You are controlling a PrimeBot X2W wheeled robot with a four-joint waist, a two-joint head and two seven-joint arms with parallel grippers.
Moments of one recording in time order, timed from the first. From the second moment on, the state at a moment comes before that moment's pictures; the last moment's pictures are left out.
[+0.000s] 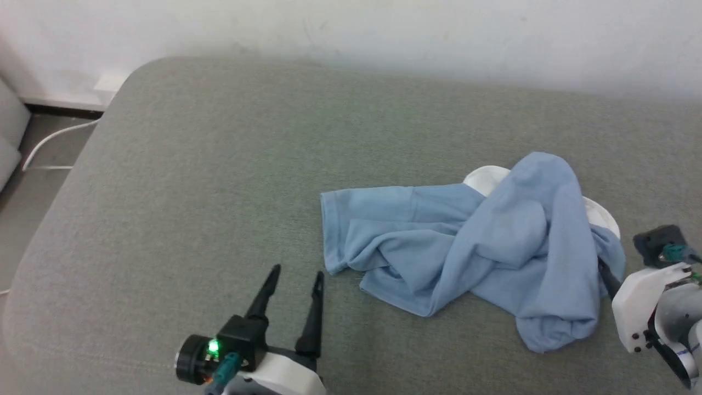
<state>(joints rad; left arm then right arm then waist) -0.01 0.06 -0.28 0.13 -0.14 0.03 -0.26 -0.23 -0.46 0.16 0.38 0.15 0.13 0.25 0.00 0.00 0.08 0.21</state>
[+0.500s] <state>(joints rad) -0.15 0.05 -0.46 0.28 -0.20 -0.09 0.02 -0.05 -0.22 -0.03 0.03 0.10 0.13 0.18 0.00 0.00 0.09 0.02</state>
